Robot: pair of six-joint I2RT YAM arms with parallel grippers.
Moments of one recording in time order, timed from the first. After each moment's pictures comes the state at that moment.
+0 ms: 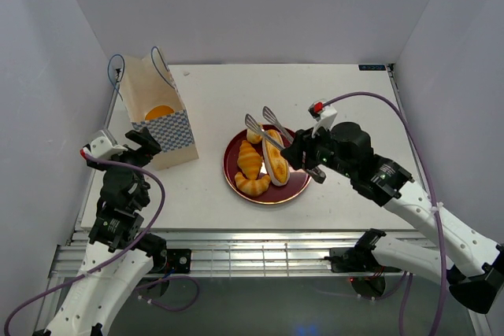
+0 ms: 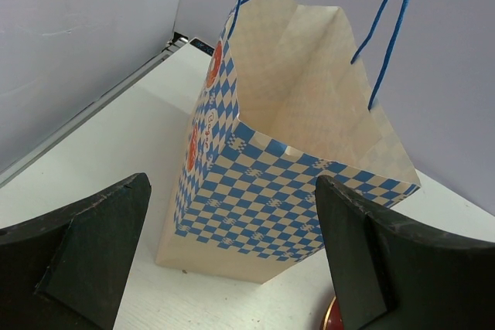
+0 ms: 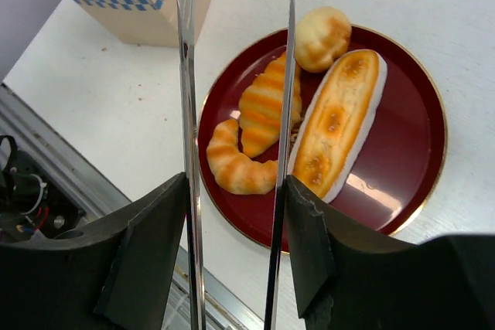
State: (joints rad) left arm -0.36 0.44 0.63 -0.16 -0.74 -0.35; right arm 0.80 0.93 0.98 -0.41 -0.01 0.31
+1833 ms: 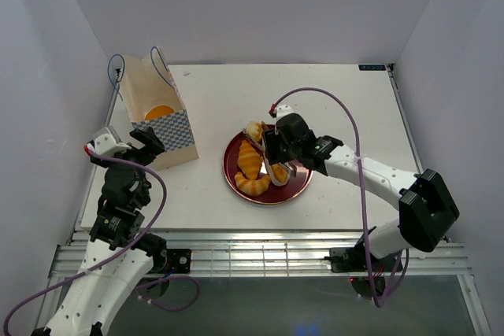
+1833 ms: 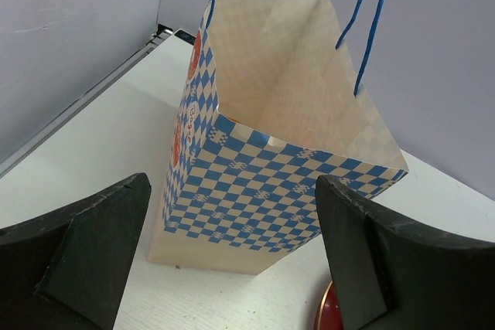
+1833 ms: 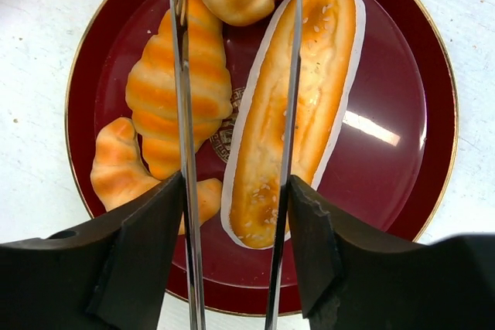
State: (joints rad) left arm -0.36 0.46 0.63 -0.16 -0.69 -0.34; right arm 0.79 1.45 1.03 -0.31 0.14 0.29
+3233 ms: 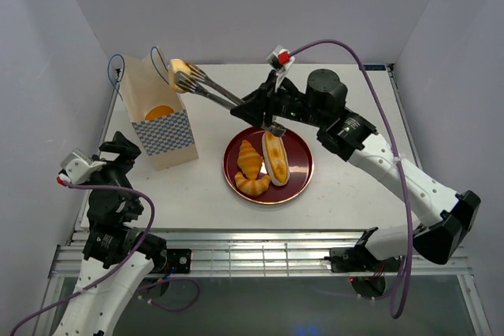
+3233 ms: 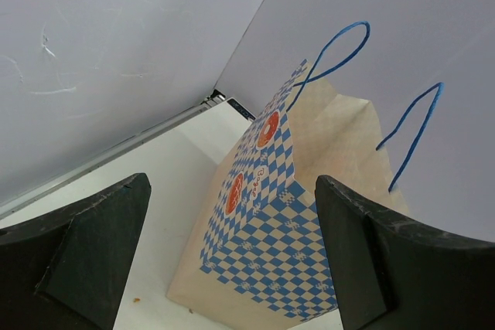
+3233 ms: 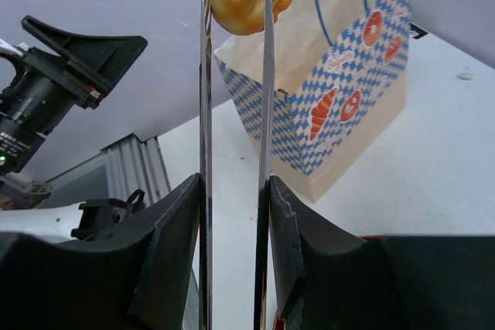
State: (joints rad) left arm -0.36 0.29 0.61 -0.09 -0.96 -0.32; right arm 0.80 1.30 1.40 -0.09 -0.40 0.26
